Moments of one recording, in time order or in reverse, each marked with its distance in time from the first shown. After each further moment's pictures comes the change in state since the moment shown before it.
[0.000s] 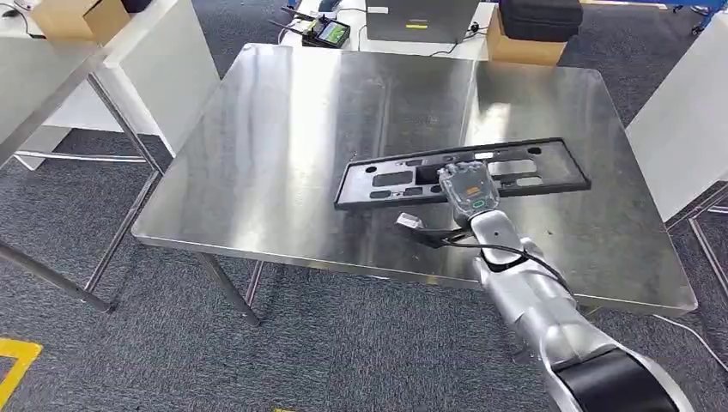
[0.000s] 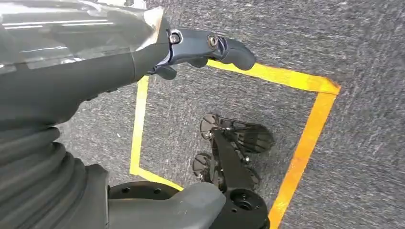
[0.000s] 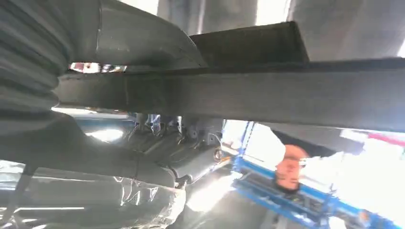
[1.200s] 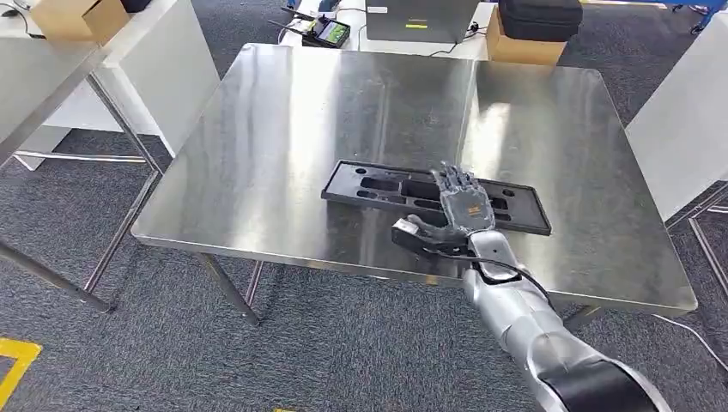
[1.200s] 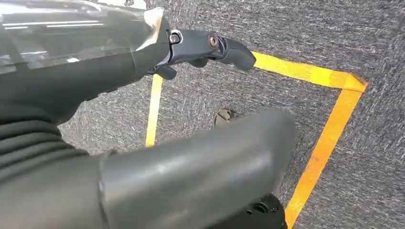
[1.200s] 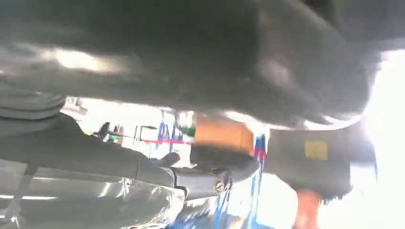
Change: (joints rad) left arm 0.004 -0.005 0.050 0.000 -0.038 0.005 0.060; right arm 0.082 0.050 -0.140 0.031 -0.257 -0.090 -0.106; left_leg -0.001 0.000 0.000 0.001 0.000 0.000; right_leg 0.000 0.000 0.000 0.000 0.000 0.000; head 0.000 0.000
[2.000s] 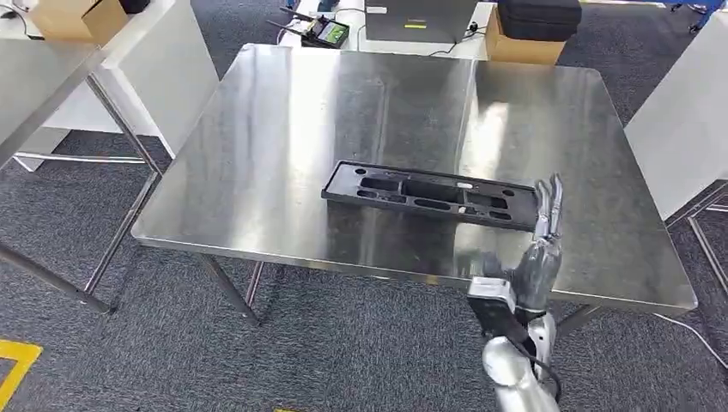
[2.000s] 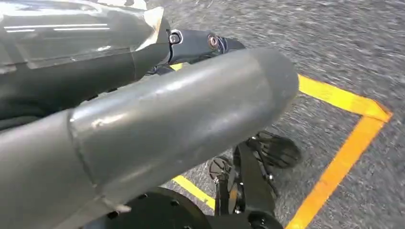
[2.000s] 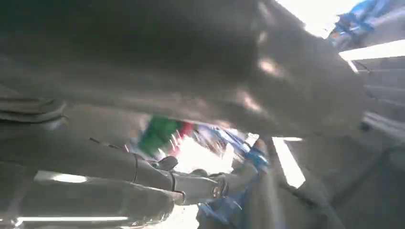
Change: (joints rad) left arm 0.000 -0.027 0.087 0.000 0.031 0.105 0.050; right arm 0.621 0.045 -0.150 -1.010 -0.832 -0.088 -0.487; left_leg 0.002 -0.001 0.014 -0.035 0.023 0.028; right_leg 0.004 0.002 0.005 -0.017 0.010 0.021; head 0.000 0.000
